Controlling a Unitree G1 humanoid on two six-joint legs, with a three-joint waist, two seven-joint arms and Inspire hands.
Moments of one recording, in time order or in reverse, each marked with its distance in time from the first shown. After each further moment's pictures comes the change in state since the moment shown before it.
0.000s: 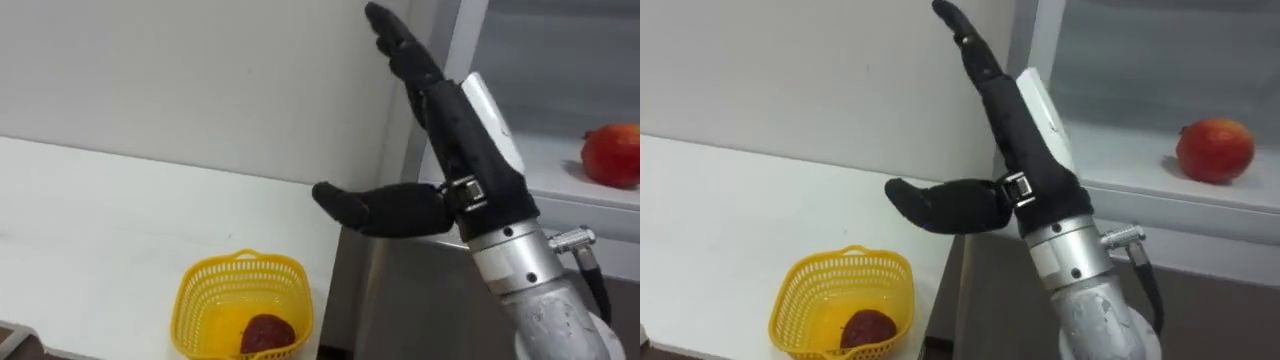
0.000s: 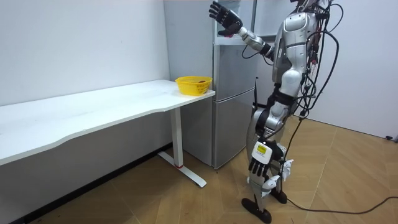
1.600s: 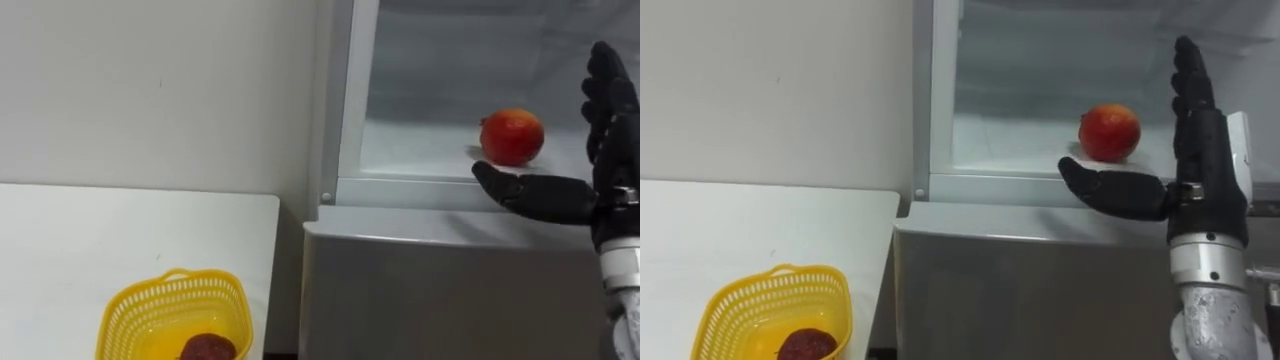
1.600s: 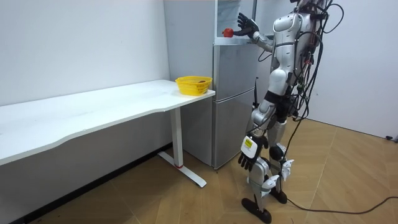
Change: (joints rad) left arm 0.009 0.000 0.019 -0.019 0.030 0.004 -0.022; right arm 0.032 -0.110 -0.243 0.371 0.208 0.011 -0.171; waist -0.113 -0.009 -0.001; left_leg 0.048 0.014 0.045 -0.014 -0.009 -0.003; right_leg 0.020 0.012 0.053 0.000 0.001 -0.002
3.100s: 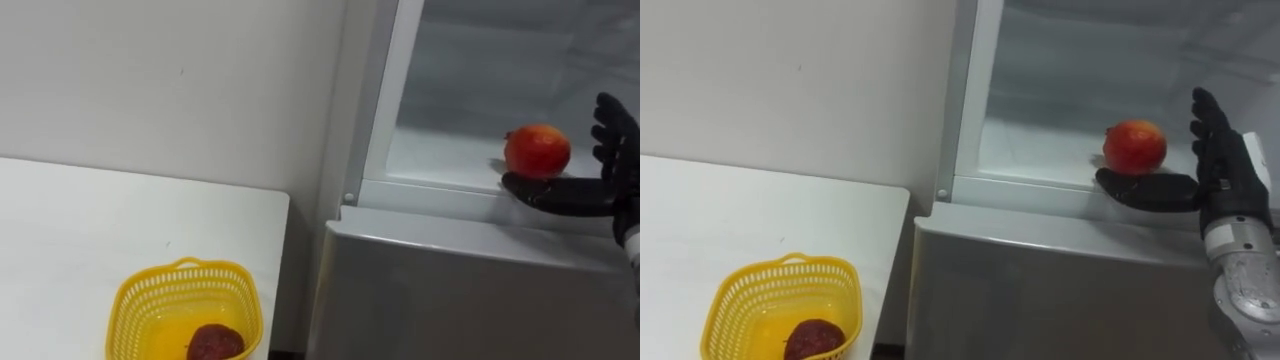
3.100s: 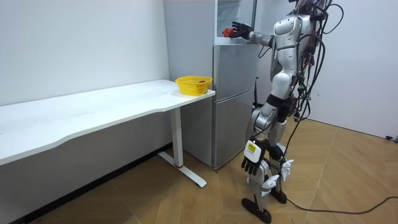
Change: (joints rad) left arm 0.037 0.036 0.021 -0.069 0.001 0.062 -0.016; right arm -0.128 -0.154 0.010 0.322 0.197 0.103 0.099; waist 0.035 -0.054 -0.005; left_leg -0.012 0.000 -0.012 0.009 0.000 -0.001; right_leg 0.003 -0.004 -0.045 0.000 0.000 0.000
